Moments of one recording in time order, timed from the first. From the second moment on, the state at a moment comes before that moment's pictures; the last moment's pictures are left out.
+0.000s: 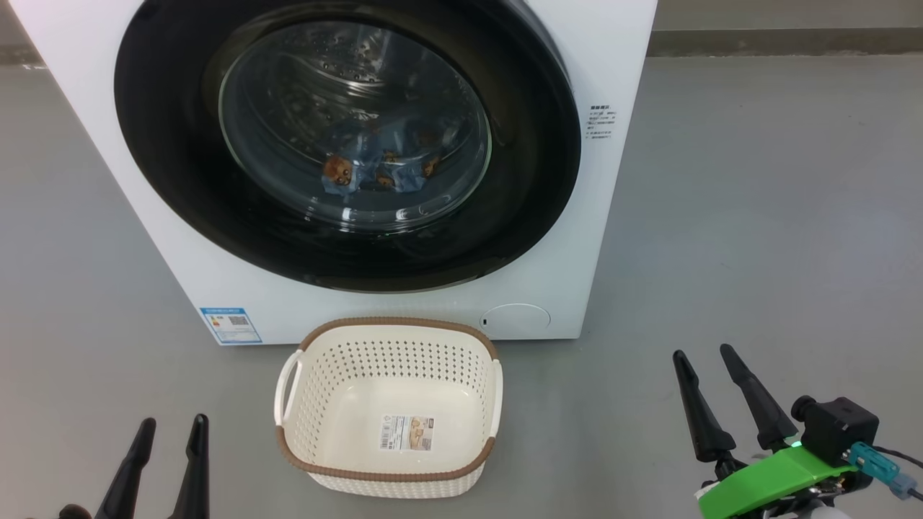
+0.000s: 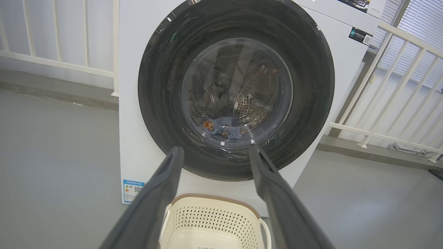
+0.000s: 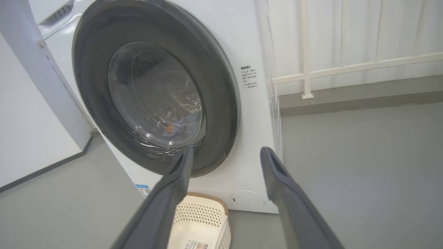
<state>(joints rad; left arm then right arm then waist) 0.12 0.24 -0.10 0.01 -0.57 -0.13 -0.25 -0.08 -0.14 0.09 0.22 0.41 0.13 -0.26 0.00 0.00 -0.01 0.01</state>
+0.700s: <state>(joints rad) 0.12 0.24 -0.12 0.01 -0.56 -0.13 -0.25 -0.08 -0.13 0.08 0.22 0.38 0.13 -0.26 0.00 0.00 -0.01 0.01</state>
